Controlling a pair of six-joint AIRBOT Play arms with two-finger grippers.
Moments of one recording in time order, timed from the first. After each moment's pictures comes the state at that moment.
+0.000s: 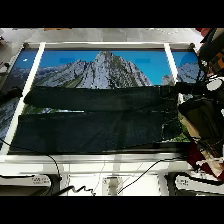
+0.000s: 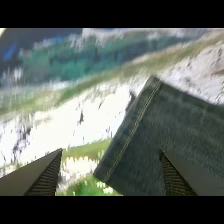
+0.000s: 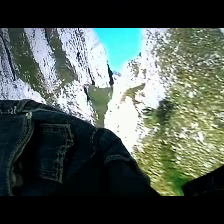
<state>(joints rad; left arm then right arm) 0.58 -1.54 1.21 0.99 -0.40 -0.89 -0.29 -1.40 1.23 -1.12 0.79 1.22</state>
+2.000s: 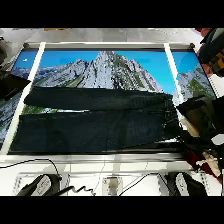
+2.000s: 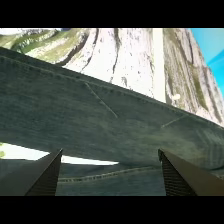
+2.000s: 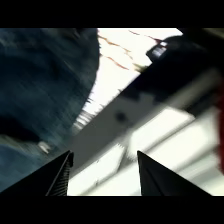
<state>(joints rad) 0.53 -0.99 1.21 0.75 -1.21 -1.20 -0.56 -0.72 0.41 -1.26 1.10 1.73</state>
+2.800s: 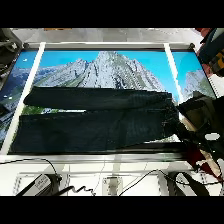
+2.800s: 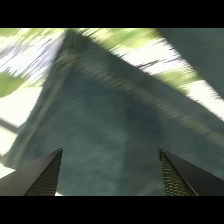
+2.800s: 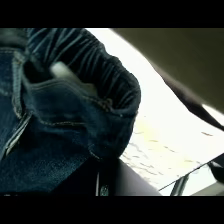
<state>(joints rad) 0.79 -1.11 1.18 1.34 -1.31 -1.41 -0.57 -0.96 0.36 -0.92 0.71 1.42</state>
